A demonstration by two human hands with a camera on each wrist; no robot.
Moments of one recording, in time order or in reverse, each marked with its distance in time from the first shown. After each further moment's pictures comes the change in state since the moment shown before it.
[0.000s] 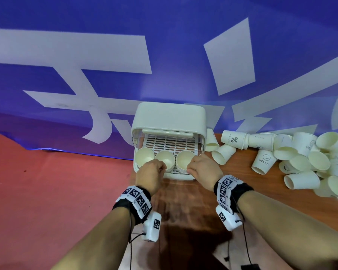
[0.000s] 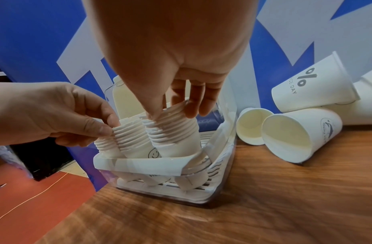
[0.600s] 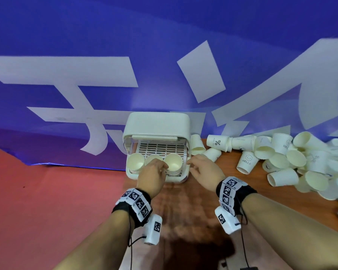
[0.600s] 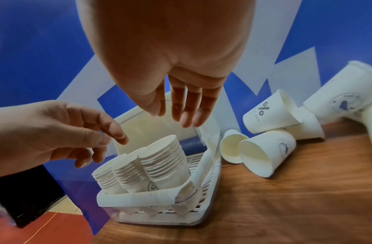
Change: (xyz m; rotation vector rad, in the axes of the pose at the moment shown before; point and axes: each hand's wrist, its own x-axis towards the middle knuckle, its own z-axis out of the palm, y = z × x) left_hand -0.022 0.059 -0.007 -0.066 0.080 0.151; right_hand -0.052 0.010 -0.041 0.285 0.141 0.105
